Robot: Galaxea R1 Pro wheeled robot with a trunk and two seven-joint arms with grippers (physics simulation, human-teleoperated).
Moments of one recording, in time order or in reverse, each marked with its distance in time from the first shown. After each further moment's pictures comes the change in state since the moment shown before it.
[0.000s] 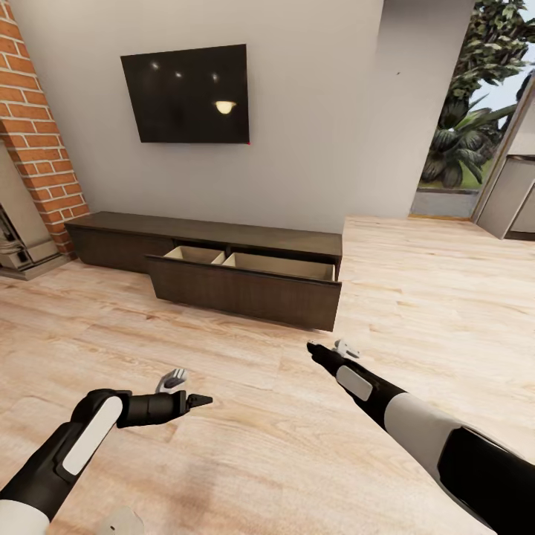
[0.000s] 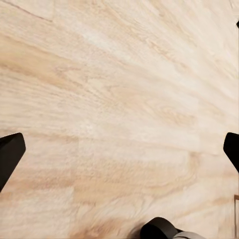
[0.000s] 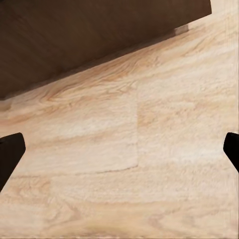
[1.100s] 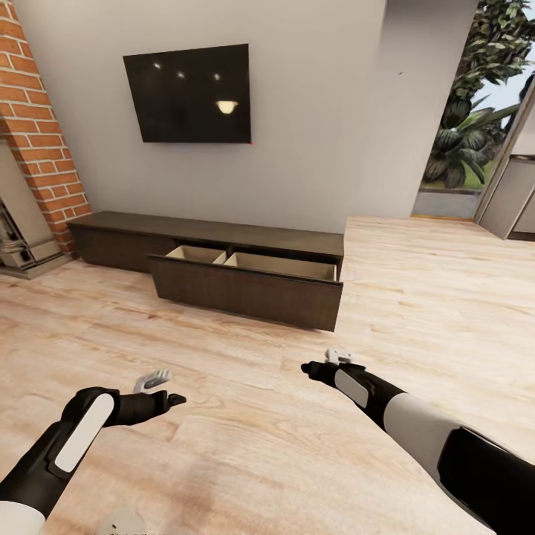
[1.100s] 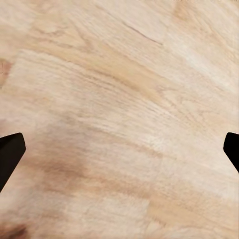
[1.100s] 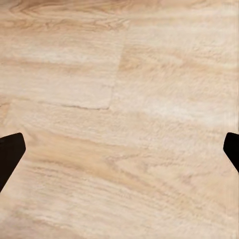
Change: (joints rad) left arm 0.003 -0.001 0.072 -0.003 -0.001 -0.019 0.384; right arm 0.000 0.001 0.018 -0.006 0.257 0.265 -0.019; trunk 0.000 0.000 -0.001
